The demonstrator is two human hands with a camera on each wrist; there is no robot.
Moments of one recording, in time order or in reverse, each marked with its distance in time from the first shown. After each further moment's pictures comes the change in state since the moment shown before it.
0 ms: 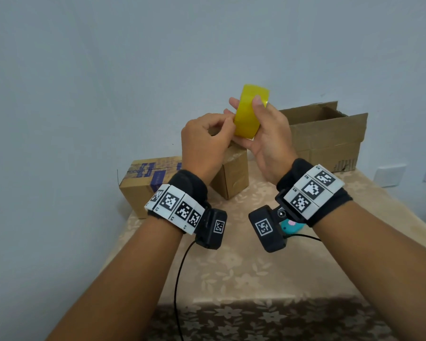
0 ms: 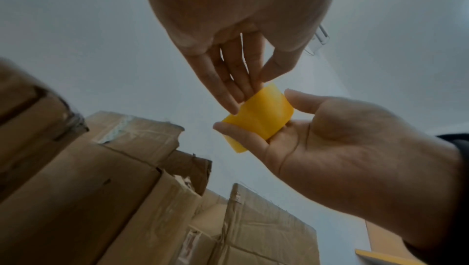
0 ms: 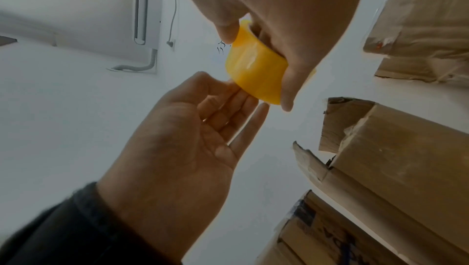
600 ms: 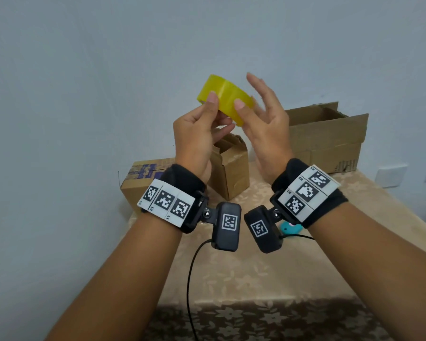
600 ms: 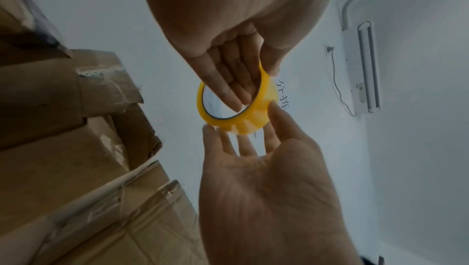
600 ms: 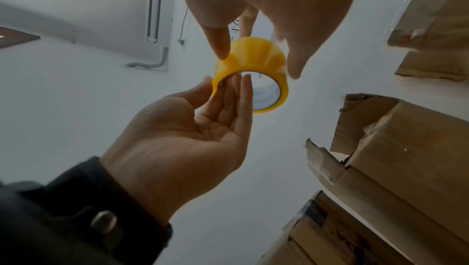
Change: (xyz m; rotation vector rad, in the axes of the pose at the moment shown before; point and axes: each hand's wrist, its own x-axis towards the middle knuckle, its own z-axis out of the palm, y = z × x) left_hand 0.006 0.030 -0.007 -0.548 0.054 -0.369; right_hand 0.003 0.002 0.009 -0.127 0.004 -0.205
